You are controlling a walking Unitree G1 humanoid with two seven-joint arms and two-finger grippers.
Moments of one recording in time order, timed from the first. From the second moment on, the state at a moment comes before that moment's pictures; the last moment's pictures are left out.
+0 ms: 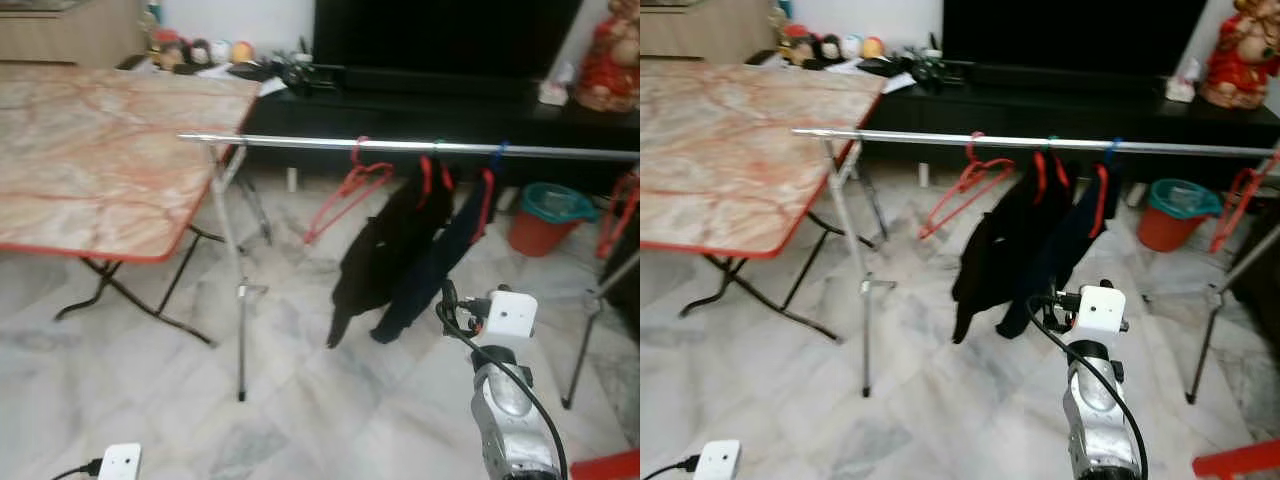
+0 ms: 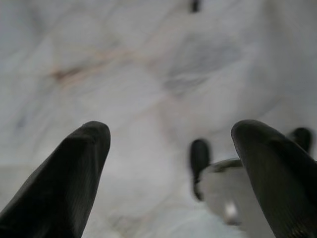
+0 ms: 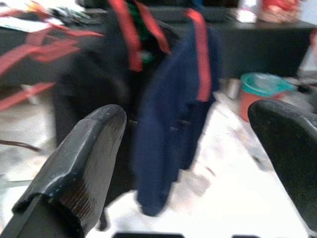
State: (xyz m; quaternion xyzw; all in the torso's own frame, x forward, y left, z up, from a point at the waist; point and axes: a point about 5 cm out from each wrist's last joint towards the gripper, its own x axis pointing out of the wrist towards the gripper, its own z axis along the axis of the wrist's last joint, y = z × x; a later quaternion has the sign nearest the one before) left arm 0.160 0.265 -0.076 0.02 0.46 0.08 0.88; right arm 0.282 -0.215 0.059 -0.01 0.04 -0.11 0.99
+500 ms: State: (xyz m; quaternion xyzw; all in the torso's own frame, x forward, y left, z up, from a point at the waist) left arm 0.159 0.261 -0.077 0.01 0.46 0.07 0.88; right arm 0.285 -0.220 0.058 -0.01 0.04 -0.12 0.99
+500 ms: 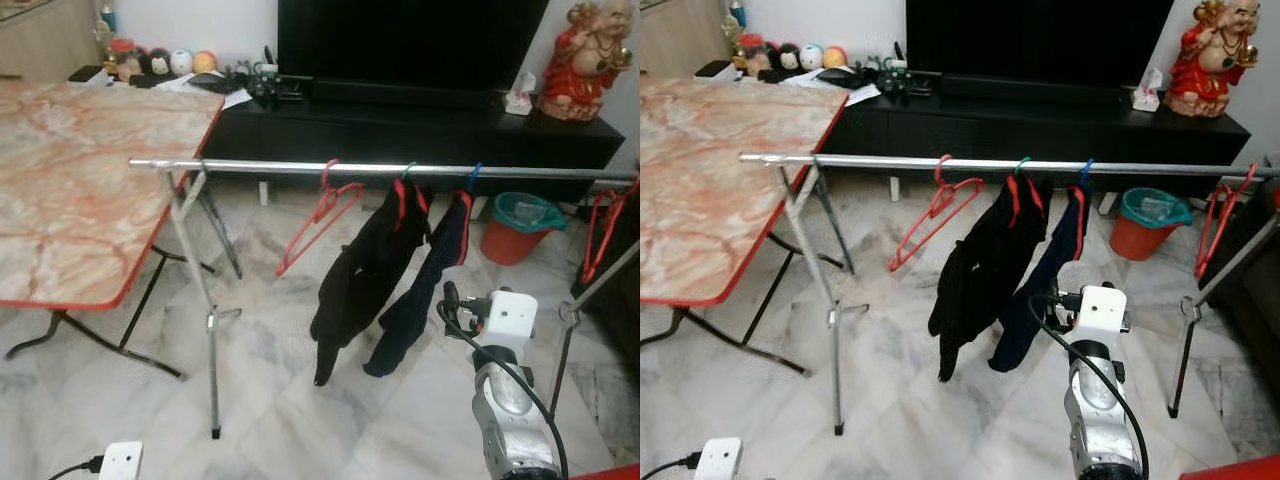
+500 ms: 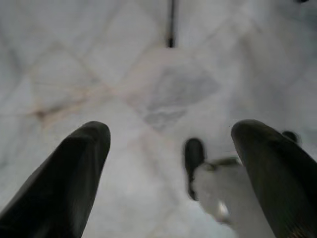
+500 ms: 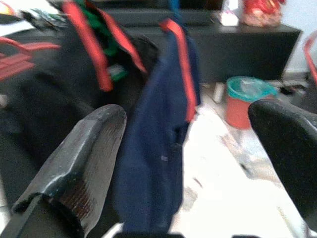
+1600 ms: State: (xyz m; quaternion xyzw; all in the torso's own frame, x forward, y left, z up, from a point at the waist) left arm 0.158 0.262 -0.077 0.01 0.47 0.07 0.88; right arm 0.287 -0.234 0.055 0.00 0.06 -0.17 0.98
